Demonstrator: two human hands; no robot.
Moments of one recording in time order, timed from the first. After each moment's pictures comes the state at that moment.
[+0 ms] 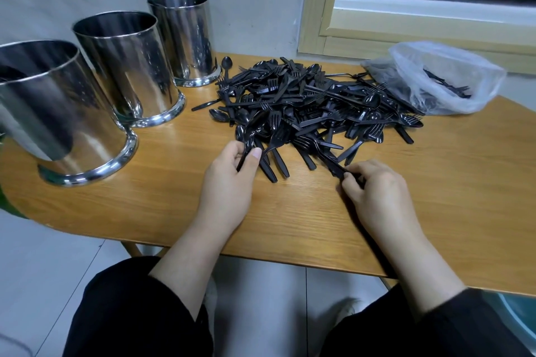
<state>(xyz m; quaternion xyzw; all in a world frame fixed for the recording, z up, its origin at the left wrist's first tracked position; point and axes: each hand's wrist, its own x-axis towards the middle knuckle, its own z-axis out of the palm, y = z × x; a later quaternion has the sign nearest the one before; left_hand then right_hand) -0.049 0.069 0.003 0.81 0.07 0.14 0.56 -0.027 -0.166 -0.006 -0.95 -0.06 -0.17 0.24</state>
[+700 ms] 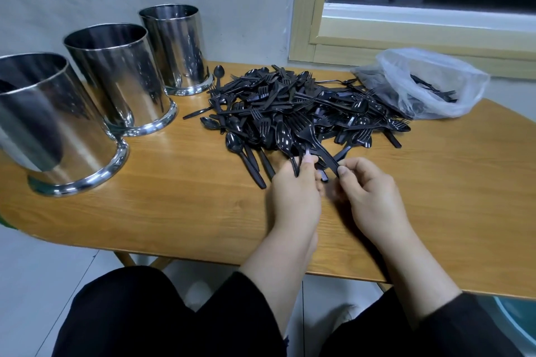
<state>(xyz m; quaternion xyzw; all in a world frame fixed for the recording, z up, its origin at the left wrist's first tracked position) -0.039 -0.056 0.010 0.57 0.18 0.07 0.80 -0.033 -0.169 0.004 -0.84 -0.06 -0.12 0.52</state>
